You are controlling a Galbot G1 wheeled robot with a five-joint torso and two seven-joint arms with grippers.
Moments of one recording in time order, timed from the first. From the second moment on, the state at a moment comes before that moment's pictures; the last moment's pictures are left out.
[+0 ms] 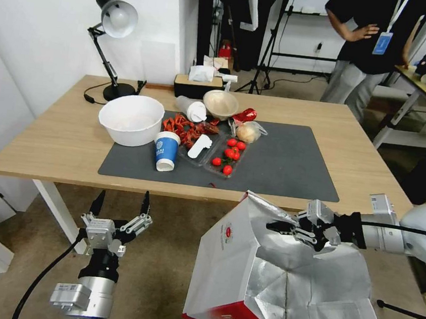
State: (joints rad) left arm 1.82 -1.31 -0.39 -2.28 -0.15 -0.24 -0.25; right arm -1.14 0.28 0.35 2.04 0.74 -0.26 -0.85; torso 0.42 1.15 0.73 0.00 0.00
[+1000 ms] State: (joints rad) left arm 1.82 -1.30 -0.39 -2.28 -0.15 -0.21 -0.26; right arm -1.05 0.24 0.41 2.07 1.06 -0.31 -0.67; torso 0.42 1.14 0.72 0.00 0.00
